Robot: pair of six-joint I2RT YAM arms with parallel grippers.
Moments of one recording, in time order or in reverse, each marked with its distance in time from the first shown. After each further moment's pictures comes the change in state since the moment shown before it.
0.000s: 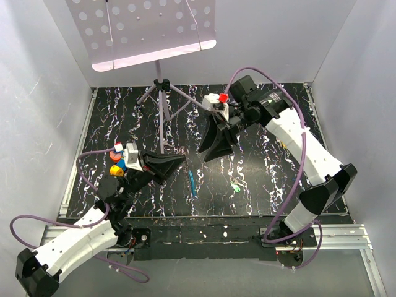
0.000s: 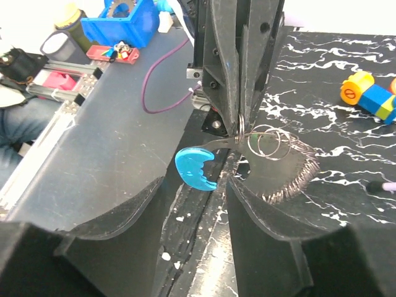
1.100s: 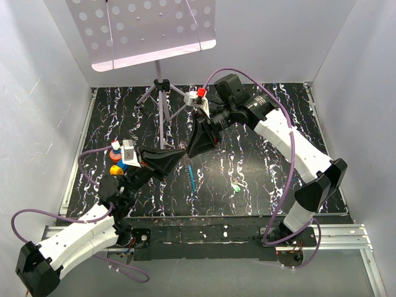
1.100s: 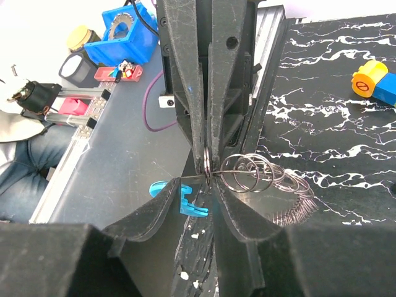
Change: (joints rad) left arm 0.000 0.084 -0.002 0.197 -0.056 -0.084; right arm 0.092 0.053 -0.014 0.323 0.066 0.433
